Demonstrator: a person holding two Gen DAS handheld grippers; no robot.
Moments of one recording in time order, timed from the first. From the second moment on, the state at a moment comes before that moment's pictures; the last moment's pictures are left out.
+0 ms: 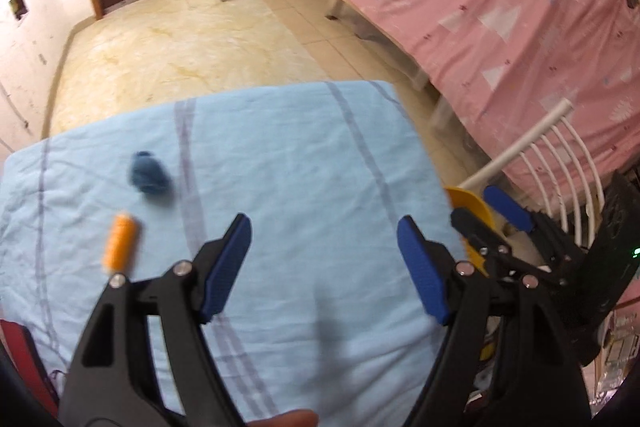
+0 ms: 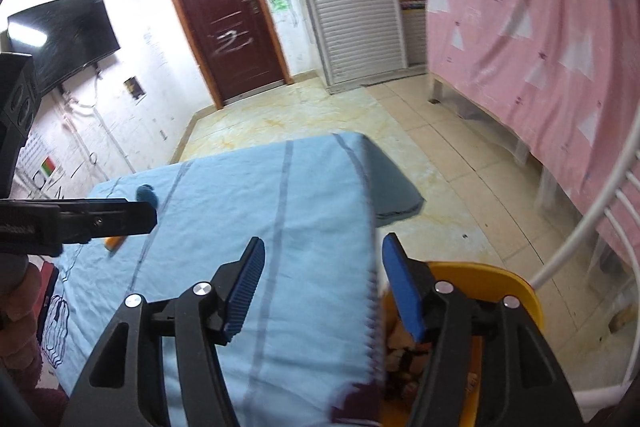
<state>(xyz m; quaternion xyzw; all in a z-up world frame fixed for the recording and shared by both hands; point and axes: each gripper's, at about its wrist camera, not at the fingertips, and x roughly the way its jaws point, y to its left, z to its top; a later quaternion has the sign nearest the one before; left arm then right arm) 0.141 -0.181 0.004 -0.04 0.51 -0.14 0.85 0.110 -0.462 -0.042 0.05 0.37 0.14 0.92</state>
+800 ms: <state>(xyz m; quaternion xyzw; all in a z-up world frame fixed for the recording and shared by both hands) 0.162 -0.049 -0.037 -0.03 0.55 -0.04 0.84 0.175 -0.307 -0.034 -0.01 0.40 0.25 0.88</state>
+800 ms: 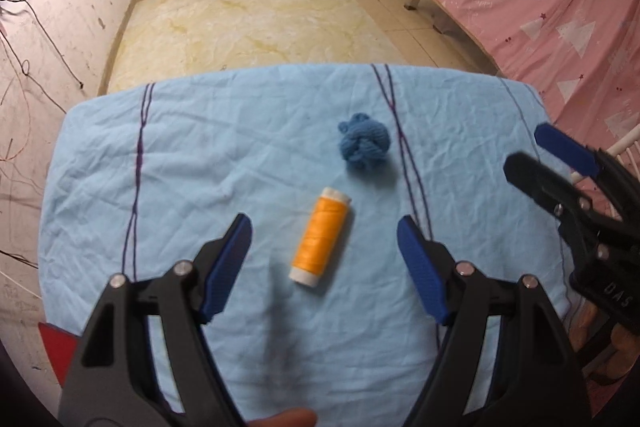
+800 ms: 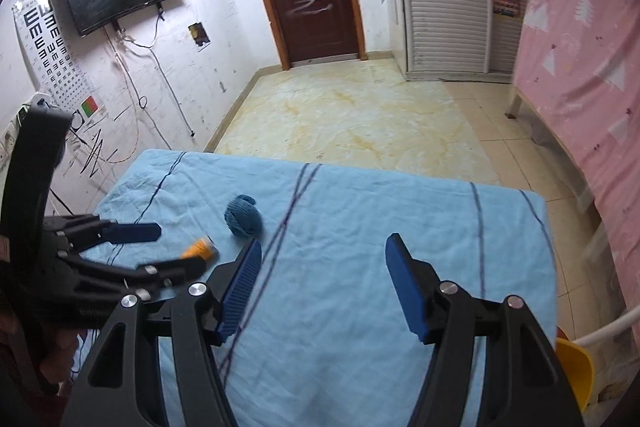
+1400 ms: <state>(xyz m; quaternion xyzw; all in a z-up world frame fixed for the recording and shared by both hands) 0.157 -0.047 -0.054 -0.01 0.55 -0.04 0.83 0.209 -0.234 -0.060 -0.04 0.43 0.31 0.84</state>
